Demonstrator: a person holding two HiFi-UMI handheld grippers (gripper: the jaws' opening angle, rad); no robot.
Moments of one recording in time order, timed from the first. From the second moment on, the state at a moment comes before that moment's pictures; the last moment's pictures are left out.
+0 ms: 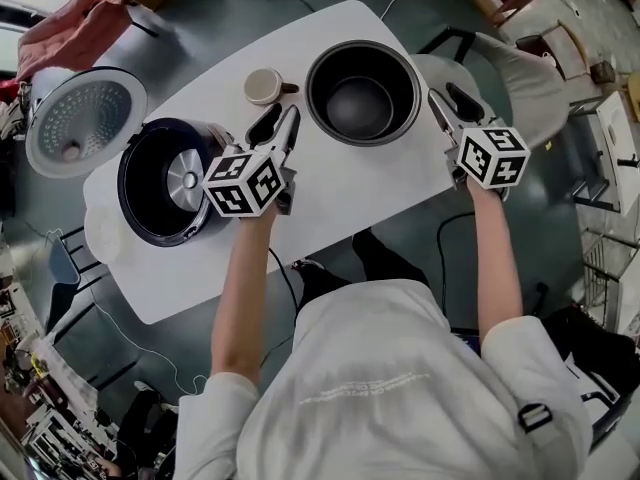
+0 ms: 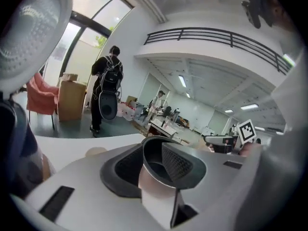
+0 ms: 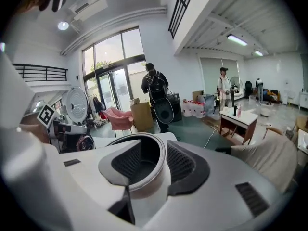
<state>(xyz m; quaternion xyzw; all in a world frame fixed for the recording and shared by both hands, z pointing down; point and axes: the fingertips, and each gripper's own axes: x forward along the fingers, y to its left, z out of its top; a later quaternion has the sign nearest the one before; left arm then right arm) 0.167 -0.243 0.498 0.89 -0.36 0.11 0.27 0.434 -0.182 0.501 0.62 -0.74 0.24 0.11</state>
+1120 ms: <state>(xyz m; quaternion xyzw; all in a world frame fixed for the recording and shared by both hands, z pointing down) -0.075 -0.212 0.311 0.87 -0.47 0.13 -0.01 0.160 -0.218 0.292 0.48 -0.88 -0.01 0.06</state>
